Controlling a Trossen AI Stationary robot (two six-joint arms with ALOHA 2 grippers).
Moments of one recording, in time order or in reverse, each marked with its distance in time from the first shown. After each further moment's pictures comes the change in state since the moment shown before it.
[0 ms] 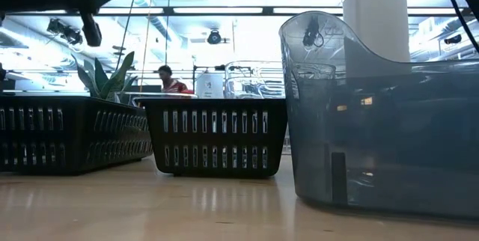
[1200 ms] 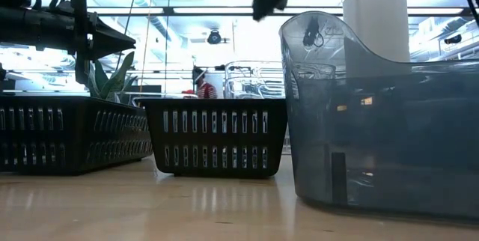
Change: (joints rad) left arm -0.001 -0.017 -0.157 -0.073 -0.234 0.063; right arm 0.072 -0.053 -0.337 -0.397 0.011 -0.083
